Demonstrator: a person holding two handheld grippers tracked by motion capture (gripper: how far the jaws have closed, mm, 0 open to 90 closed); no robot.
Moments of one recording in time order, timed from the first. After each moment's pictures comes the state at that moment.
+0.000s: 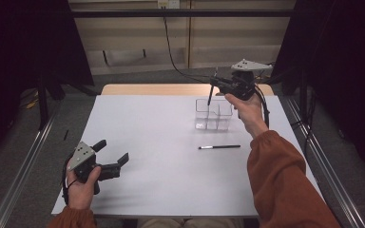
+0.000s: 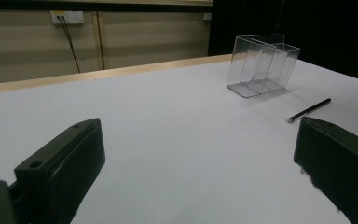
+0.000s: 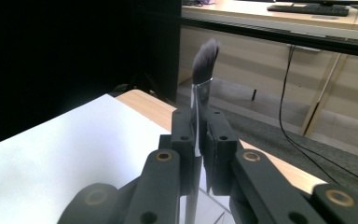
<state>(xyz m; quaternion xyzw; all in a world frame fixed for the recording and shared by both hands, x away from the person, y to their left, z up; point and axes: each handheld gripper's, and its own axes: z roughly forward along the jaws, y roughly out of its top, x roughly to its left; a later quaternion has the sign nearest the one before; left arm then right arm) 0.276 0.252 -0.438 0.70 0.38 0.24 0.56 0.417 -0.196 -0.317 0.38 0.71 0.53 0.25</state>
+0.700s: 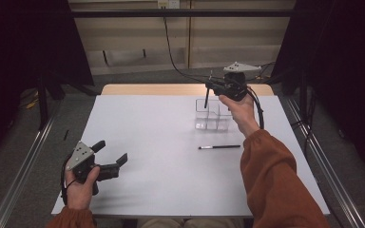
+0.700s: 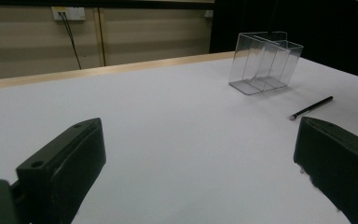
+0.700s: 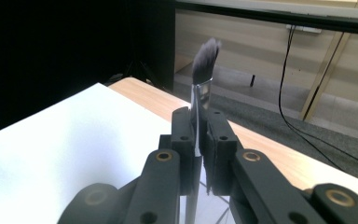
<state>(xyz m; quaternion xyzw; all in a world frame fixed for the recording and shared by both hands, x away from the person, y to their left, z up) 0.276 0.255 -0.439 0.70 0.38 0.24 0.55 0.430 -0.186 -0.339 0.40 0.72 0.51 0.24</state>
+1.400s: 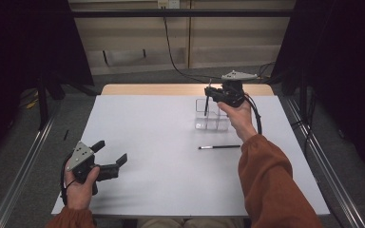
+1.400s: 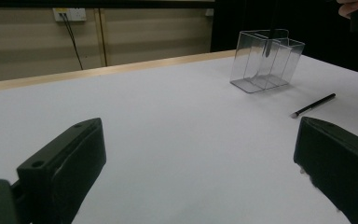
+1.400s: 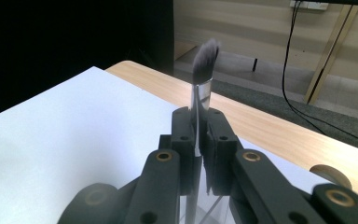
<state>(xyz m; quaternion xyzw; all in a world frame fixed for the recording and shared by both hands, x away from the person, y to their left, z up) 0.276 0.256 -0.439 0.71 0.38 0.24 0.55 0.434 -0.187 -0.367 0.42 0.72 0.50 0.22</state>
